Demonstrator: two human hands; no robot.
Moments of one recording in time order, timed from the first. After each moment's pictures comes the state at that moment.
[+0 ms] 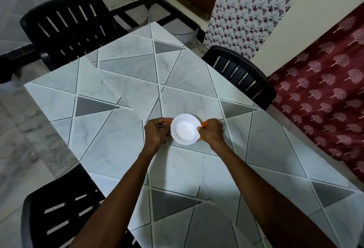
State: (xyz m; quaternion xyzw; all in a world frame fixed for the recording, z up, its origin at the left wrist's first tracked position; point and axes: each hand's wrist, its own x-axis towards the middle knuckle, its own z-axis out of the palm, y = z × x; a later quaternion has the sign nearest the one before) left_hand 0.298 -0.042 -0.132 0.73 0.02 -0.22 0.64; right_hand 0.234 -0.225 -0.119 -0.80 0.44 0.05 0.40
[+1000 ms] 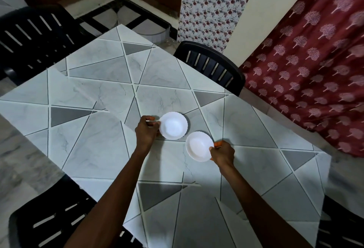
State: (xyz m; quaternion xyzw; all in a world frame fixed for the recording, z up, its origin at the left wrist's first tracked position) left_hand 0.267 -0.061 -0.137 0.77 0.00 -0.19 0.60; right_hand 0.078 -0.246 -0.126 -0.69 0.60 -0.03 0.42
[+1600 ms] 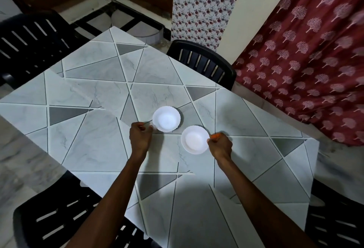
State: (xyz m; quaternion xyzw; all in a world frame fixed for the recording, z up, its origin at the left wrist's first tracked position) left_hand 0.221 -0.046 -0.119 0.81 0.03 -0.16 0.56; right_hand 0.053 -0.247 -0.110 -0.69 0.59 -0.06 0.41
